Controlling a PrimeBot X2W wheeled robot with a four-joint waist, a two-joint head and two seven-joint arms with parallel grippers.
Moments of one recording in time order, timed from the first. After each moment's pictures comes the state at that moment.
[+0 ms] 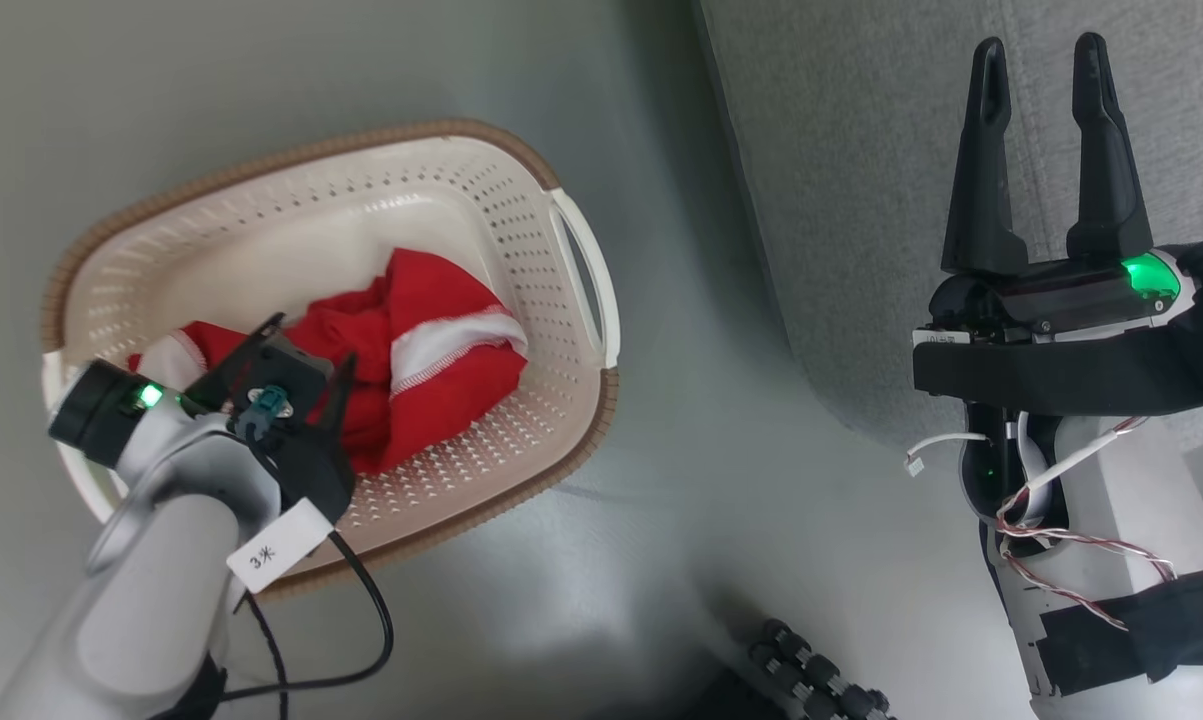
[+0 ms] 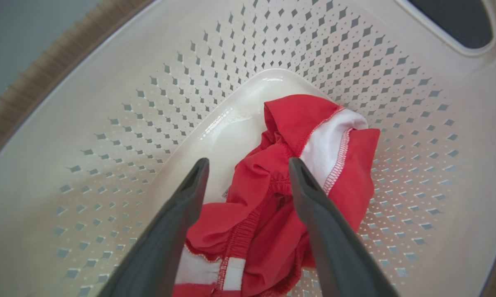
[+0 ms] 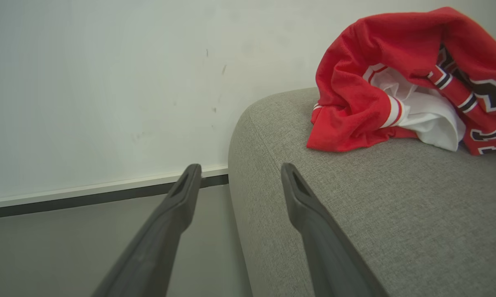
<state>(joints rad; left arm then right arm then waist) -0.61 0.31 -0.43 0.55 -0.08 -0.07 0.07 -0.56 -0.06 0.19 -0.03 0.30 -0.06 -0.25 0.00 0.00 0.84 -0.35</state>
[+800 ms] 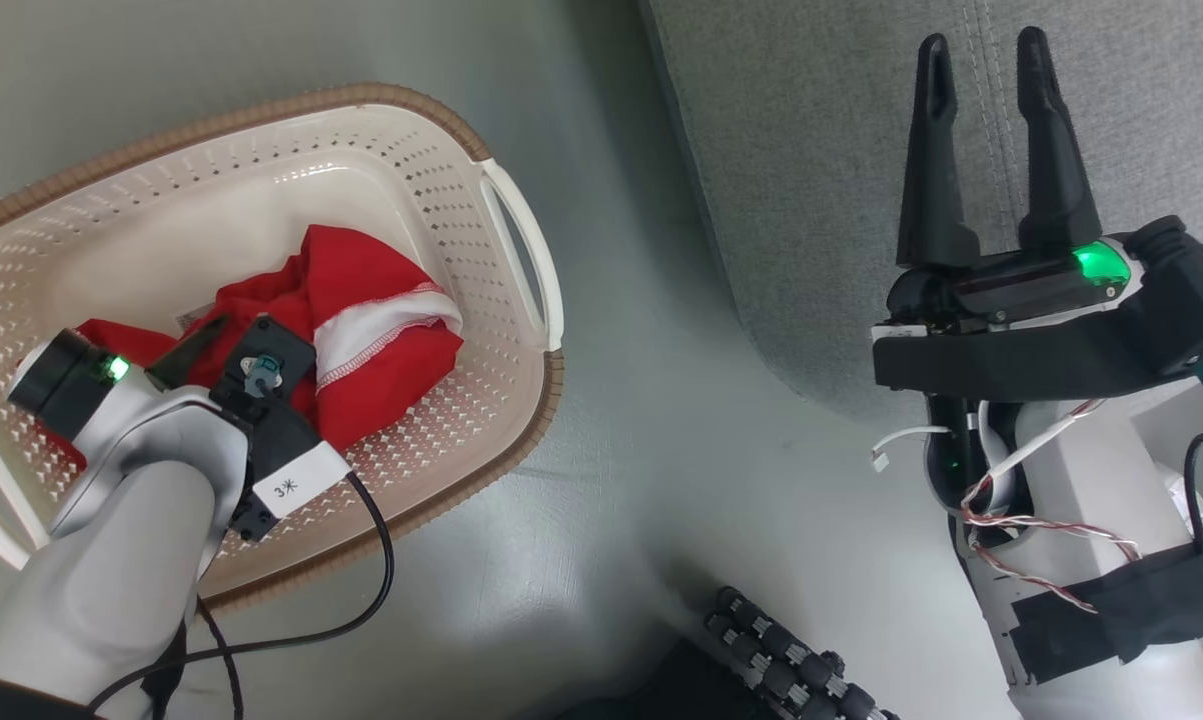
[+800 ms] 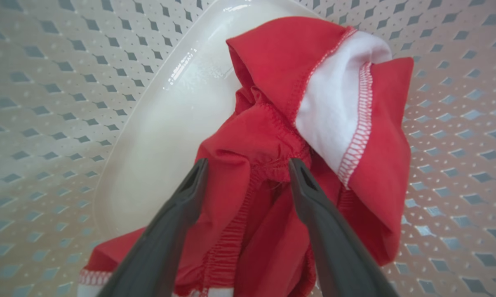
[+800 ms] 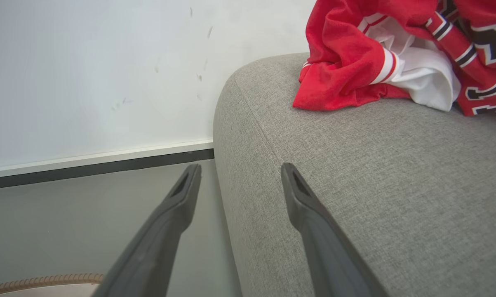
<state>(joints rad) -0.74 0.34 -0.50 0.73 0.02 -0.08 0.15 -0.61 -0.05 0.24 0.03 0.32 -0.06 -0.26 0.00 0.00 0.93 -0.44</state>
